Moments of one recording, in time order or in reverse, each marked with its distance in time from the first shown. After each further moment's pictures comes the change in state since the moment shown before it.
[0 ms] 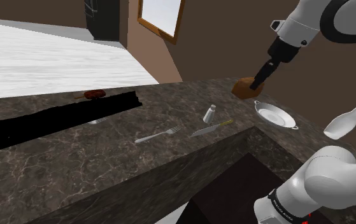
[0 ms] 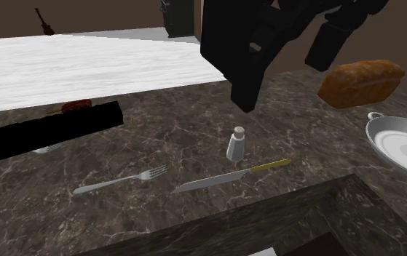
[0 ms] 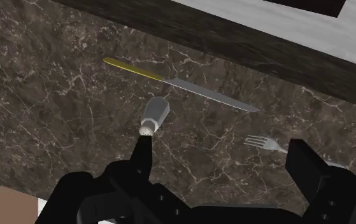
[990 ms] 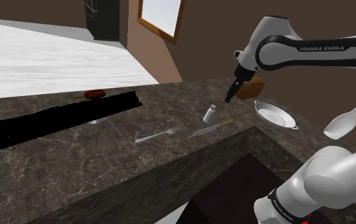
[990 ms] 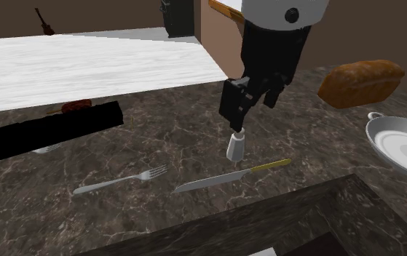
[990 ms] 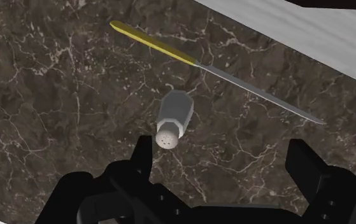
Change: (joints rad) arm -0.013 0.340 -0.136 -0.084 -0.055 0.371 -0.201
